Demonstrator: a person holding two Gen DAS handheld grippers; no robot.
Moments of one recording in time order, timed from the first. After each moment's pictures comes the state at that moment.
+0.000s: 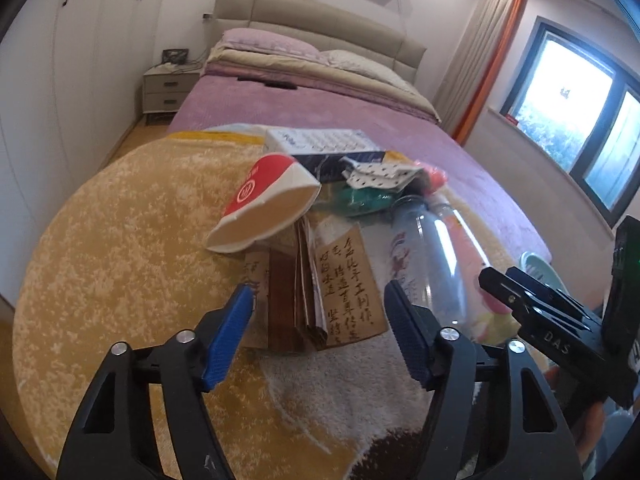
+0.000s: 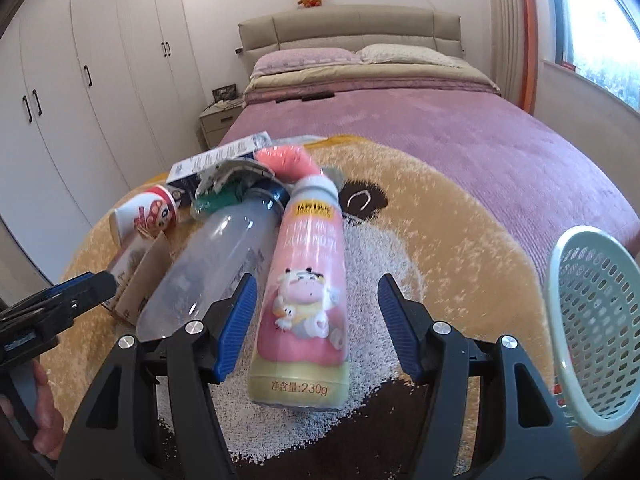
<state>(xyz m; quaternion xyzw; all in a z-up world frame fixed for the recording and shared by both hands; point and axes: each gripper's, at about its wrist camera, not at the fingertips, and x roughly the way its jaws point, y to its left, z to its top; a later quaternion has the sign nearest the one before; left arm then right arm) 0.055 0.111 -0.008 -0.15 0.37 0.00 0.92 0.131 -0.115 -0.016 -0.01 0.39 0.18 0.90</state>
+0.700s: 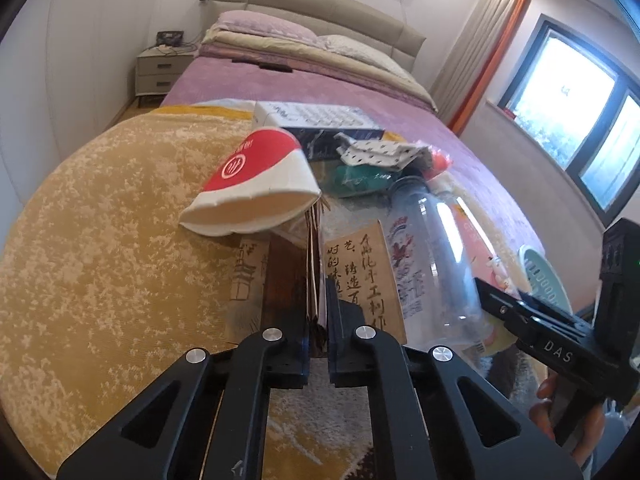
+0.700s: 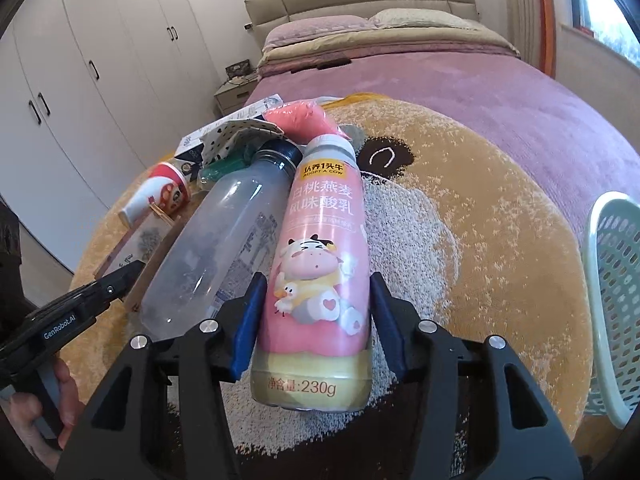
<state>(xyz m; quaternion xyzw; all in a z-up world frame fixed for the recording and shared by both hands) 0.061 0.111 -0.022 -0.17 0.38 -0.02 0.91 0.140 -0.120 -0.030 0.04 0.44 0.22 0.87</state>
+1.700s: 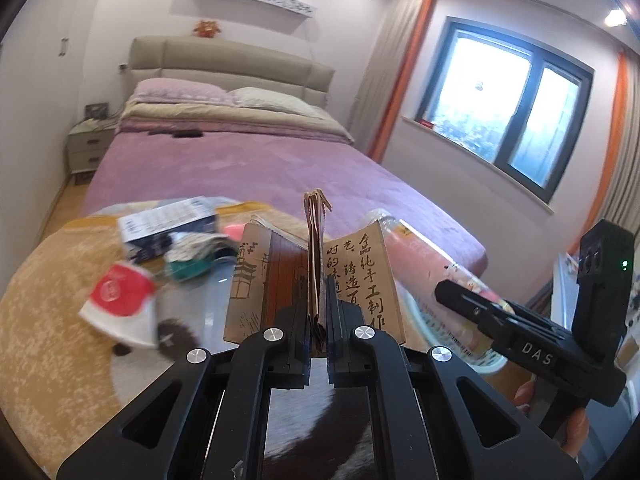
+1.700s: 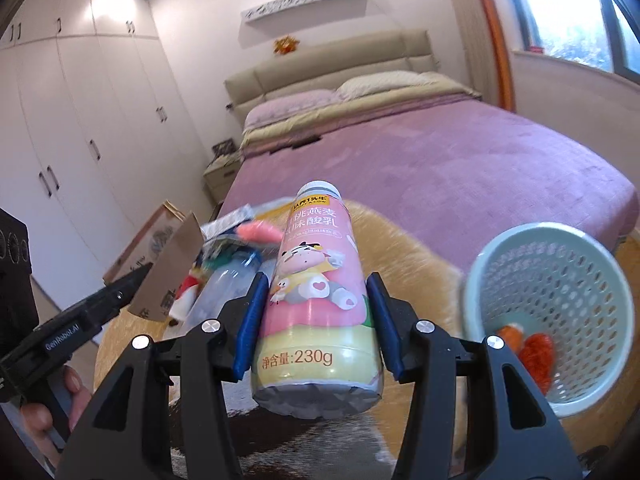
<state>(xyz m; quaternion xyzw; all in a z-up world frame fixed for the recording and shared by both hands) 0.056 -0.005 0.068 -0.11 0.29 -0.13 0.94 0.084 -0.237 0.069 0.09 0.32 0.16 0.93</state>
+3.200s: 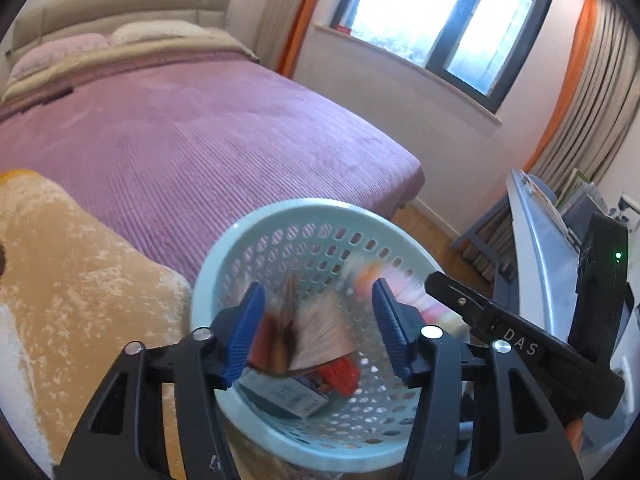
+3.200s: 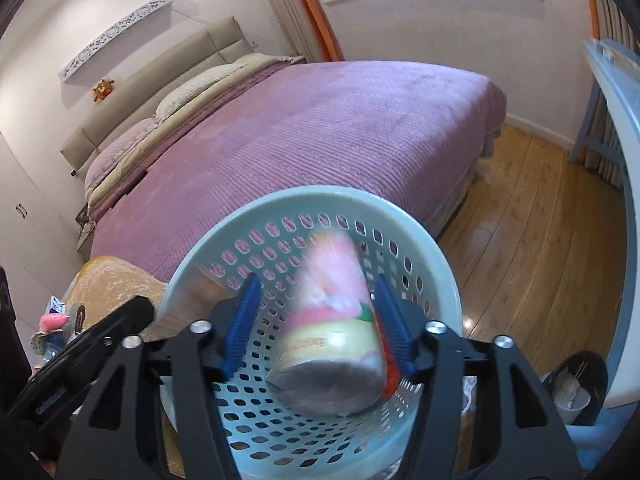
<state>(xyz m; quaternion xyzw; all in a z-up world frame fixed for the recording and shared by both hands) 0.183 -0.255 -0.028 -0.06 0.40 -0.28 0.87 0.141 -0.477 -0.030 0.21 0.39 -0.09 0.89</state>
